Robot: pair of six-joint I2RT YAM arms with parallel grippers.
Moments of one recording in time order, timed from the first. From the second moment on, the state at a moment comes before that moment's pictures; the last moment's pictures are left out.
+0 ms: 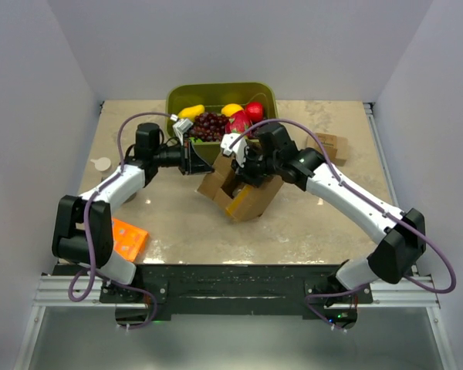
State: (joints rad) left arm -0.19 1.55 0.98 0.08 1.08 -0.30; right arm 0.70 1.48 1.36 -0.57 -0.39 -0.42
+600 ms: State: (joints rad) left arm -0.19 1.59 1.01 0.15 1.24 -0.49; right arm 0.71 1.50 1.35 -0.65 -0.12 -0.49
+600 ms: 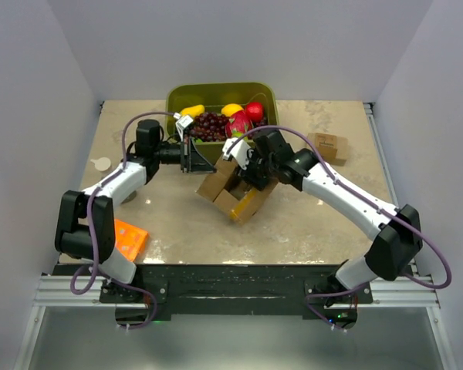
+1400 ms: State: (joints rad) left arm -0.16 1.80 1.07 -0.17 1.25 -0.37; right arm 0.52 1.96 1.62 -0.73 -0.34 -0.63
